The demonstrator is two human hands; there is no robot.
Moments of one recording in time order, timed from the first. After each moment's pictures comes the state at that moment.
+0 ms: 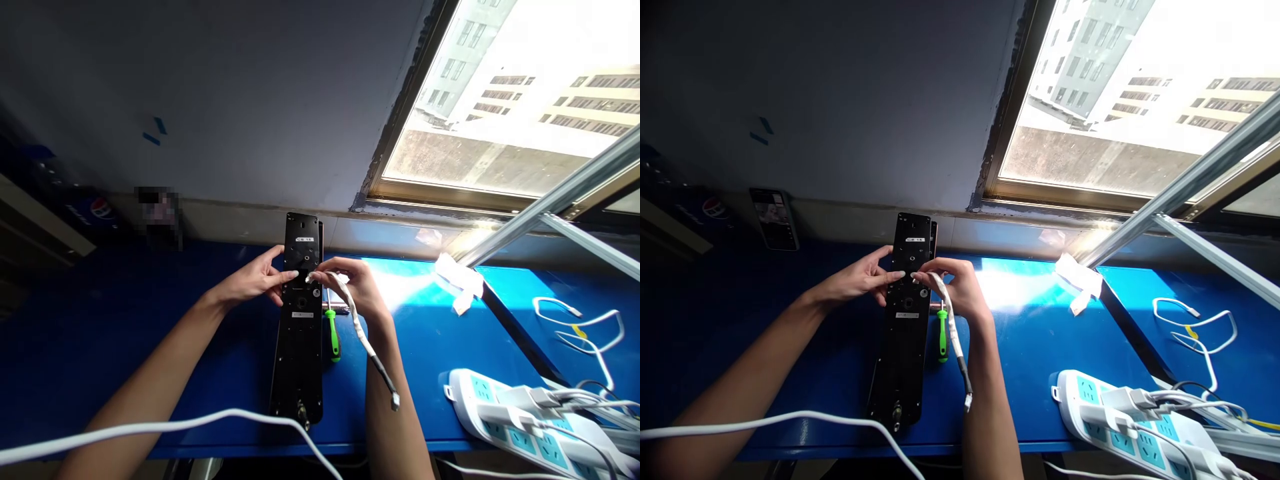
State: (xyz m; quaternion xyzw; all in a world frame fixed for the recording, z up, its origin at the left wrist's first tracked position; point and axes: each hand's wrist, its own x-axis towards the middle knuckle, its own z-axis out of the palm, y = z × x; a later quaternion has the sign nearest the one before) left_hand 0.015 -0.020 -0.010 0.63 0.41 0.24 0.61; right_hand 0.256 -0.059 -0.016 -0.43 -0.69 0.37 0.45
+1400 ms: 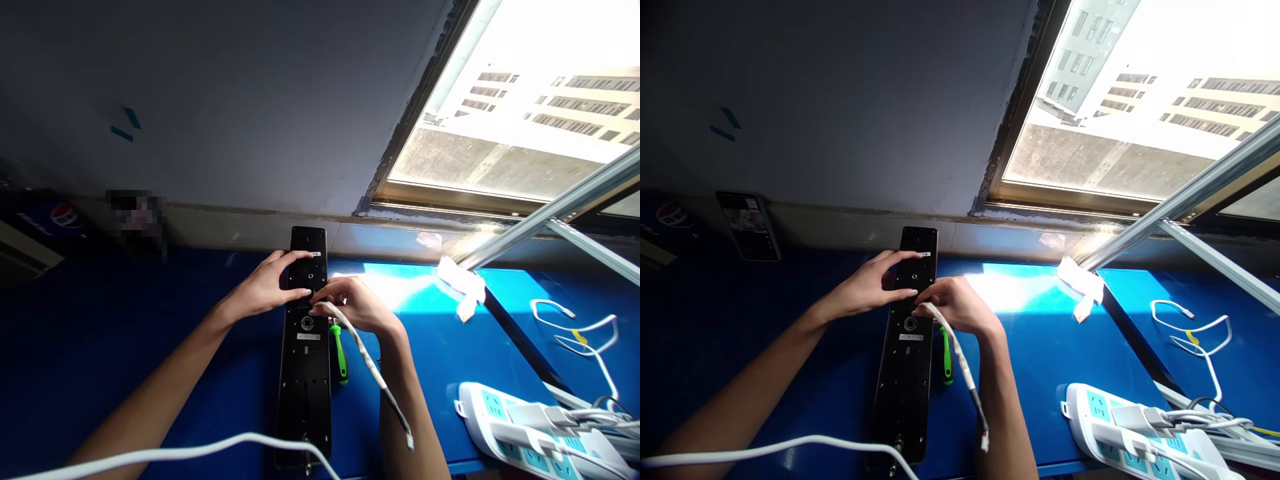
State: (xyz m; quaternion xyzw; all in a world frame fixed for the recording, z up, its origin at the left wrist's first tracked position) left_hand 0.023 0.010 -0.016 0.80 0.41 0.24 0.37; right_hand 0.259 -0.047 -0.014 -0.49 -0.76 0.35 0.25
